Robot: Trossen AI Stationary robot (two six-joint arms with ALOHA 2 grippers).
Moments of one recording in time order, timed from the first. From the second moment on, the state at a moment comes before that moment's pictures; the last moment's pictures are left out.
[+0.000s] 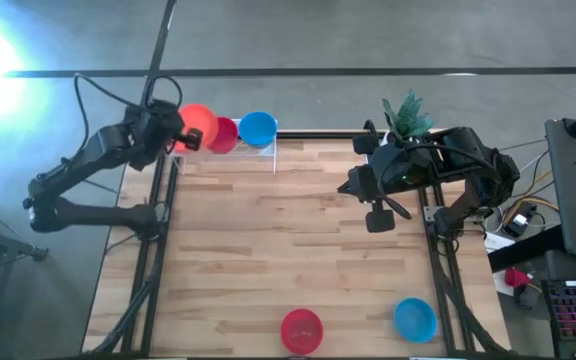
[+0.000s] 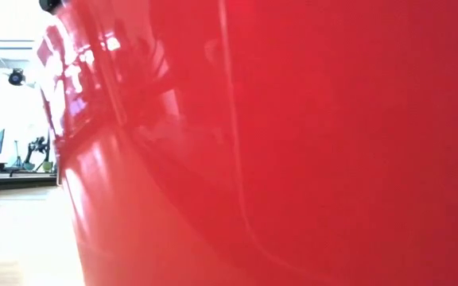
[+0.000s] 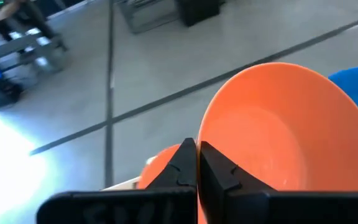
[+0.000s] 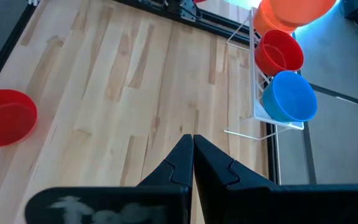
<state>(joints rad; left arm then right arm) 0.48 0.95 1.27 -1.06 -0.84 -0.33 0.19 1.67 2.35 -1.48 0.24 -0.12</state>
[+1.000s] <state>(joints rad) 0.69 0.97 1.13 -1.00 -0.92 -0.33 0.19 1.67 2.35 -1.48 0.24 -0.14</state>
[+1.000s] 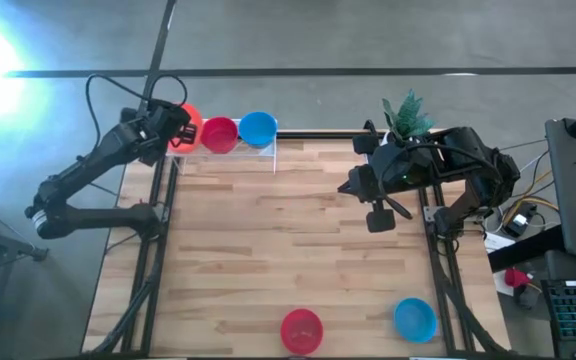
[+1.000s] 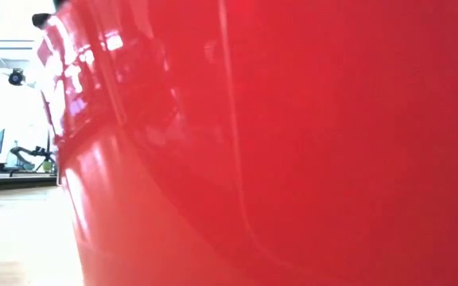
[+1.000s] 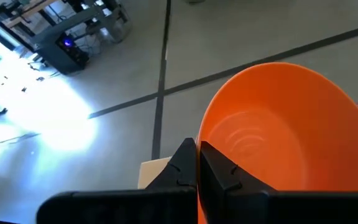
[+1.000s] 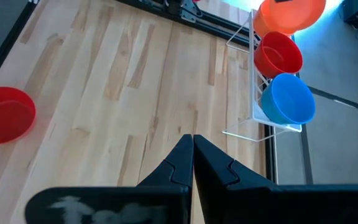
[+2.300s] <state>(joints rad) 0.69 0.98 1.12 -0.97 -0.93 -0.23 0.19 1.67 2.35 -1.47 0.24 -0.17</state>
